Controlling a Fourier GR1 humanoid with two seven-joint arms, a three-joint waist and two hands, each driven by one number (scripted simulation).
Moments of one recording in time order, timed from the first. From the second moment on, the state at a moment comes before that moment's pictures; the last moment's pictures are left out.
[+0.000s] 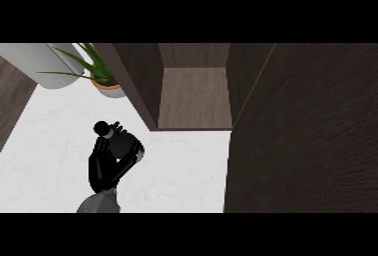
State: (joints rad) left arm -0.16 0.01 0.02 -0.89 0.49 0.17 -0.73; right arm -0.12 -0.12 0.02 -2.43 -0.19 0.12 0.64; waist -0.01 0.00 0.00
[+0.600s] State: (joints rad) left arm -0.19 0.13 -0.04 -0.85 0.38 0.04 -0.76; right arm -0.10 -0.10 0.03 -2.43 -0.18 0.12 0.61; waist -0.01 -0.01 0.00
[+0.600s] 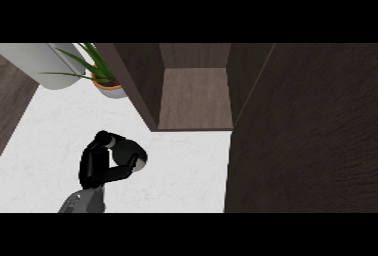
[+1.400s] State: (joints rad) left arm 0.04 0.25 -0.07 -1.26 0.35 -0.04 -0.72; right arm -0.07 -0.10 0.01 -2.43 -0.19 0.15 0.60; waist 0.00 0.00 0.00
